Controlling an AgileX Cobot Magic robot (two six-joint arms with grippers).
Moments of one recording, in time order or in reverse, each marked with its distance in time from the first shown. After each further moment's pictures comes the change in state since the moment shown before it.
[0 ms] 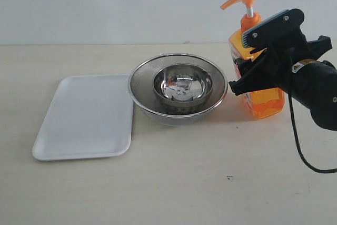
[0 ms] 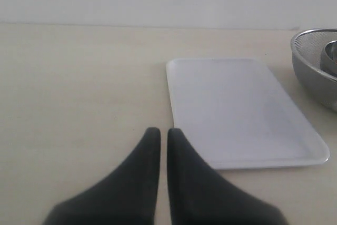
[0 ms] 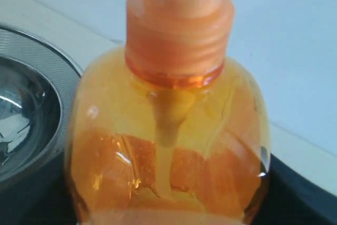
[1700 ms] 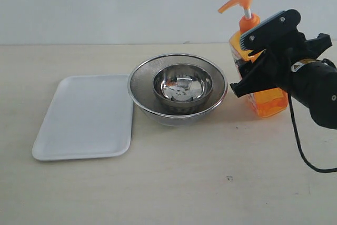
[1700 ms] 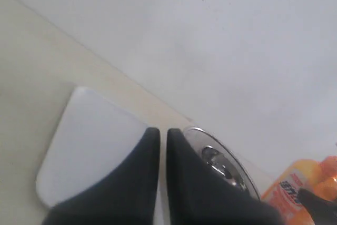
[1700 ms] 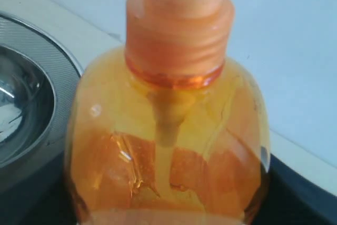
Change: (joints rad) left arm 0.000 0.000 0.000 -0.737 -0.142 0.045; right arm 0.000 0.003 -0.006 0.021 0.004 -0.077
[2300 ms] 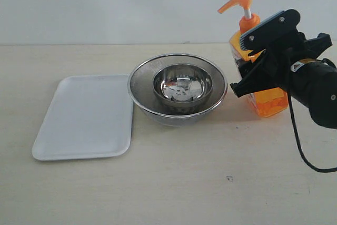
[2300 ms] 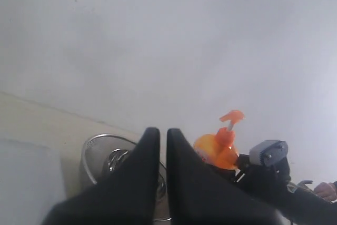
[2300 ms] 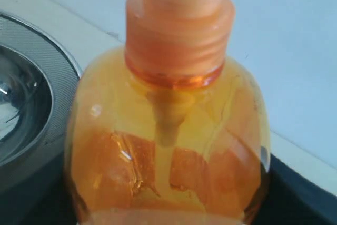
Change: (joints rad) left arm 0.000 0.173 -0.160 -0.859 0.230 0.967; right arm 0.000 0.002 -0.002 0.006 0.000 -0.009
